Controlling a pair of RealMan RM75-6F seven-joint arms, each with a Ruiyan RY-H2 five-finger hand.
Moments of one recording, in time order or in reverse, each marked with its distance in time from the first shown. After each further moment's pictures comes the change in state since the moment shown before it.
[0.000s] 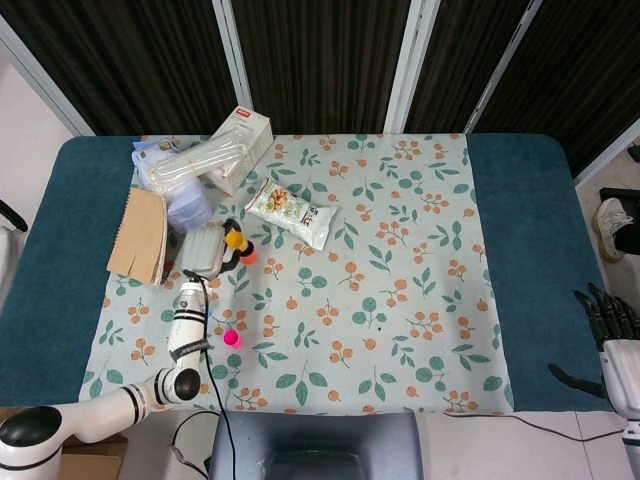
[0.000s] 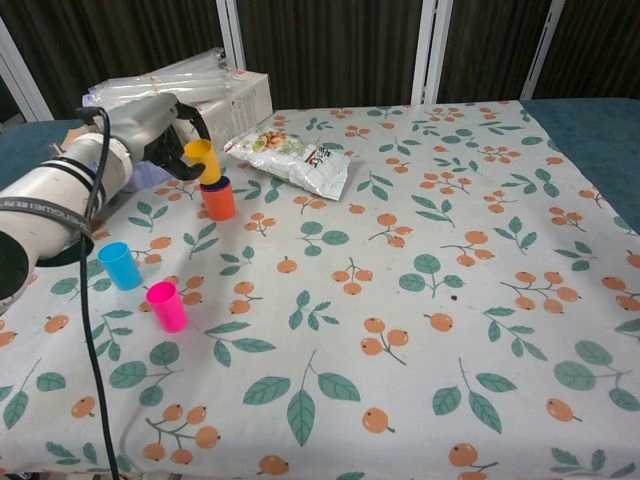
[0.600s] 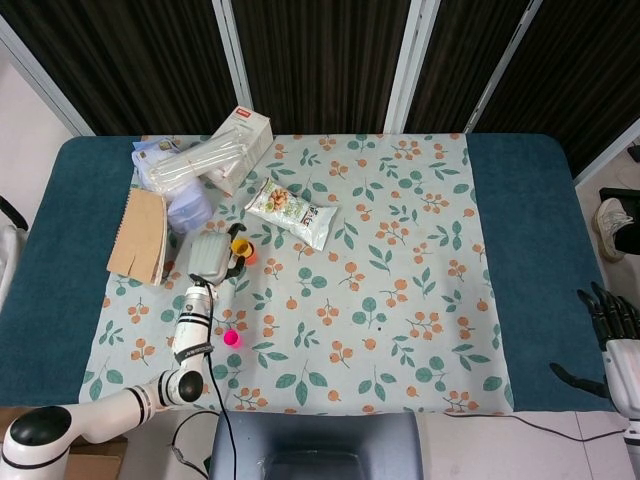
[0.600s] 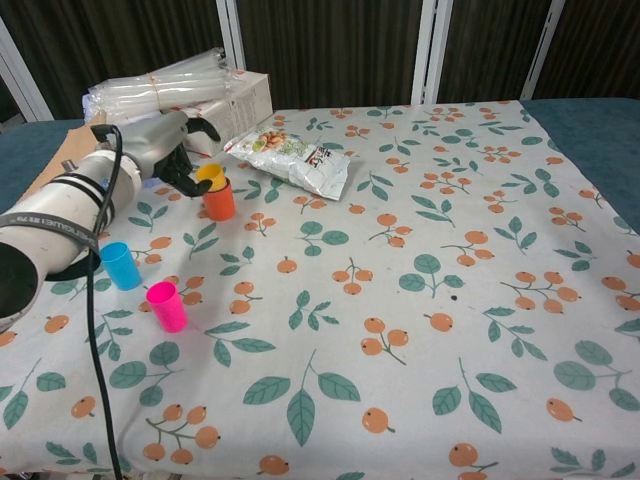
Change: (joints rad) left arm -0.008 -0.024 0.029 0.038 -0.003 -0.028 -0.012; right arm -0.004 0.002 0.004 0.001 0.003 0.007 0.008
